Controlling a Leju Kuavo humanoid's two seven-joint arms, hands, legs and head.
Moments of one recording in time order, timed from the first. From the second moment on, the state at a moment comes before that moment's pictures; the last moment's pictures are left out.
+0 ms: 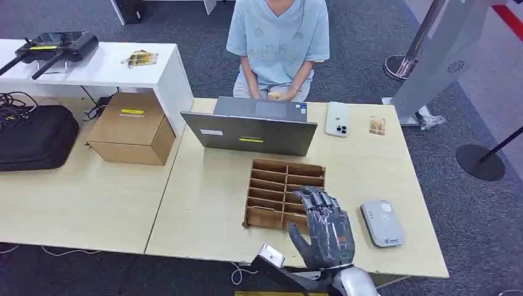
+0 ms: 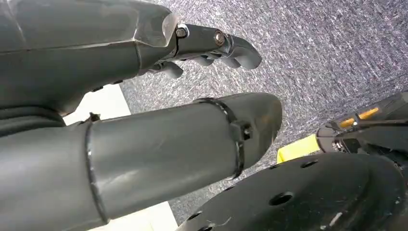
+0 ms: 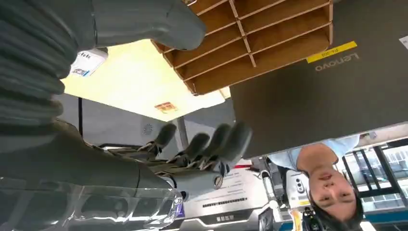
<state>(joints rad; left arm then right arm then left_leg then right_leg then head) -0.02 -0.06 -0.14 -0.20 -0.19 -0.04 0.12 0.02 -0.20 0.57 -1.71 1.21 -0.03 0.24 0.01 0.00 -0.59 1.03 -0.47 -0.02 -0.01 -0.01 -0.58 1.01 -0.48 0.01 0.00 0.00</state>
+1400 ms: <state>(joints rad) -0.05 -0.06 -0.14 -0.20 -0.23 -0.04 0.13 0.08 -0.16 0.52 -1.64 1.33 0.07 0.35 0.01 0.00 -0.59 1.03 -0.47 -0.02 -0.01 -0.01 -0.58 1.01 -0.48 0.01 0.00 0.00</state>
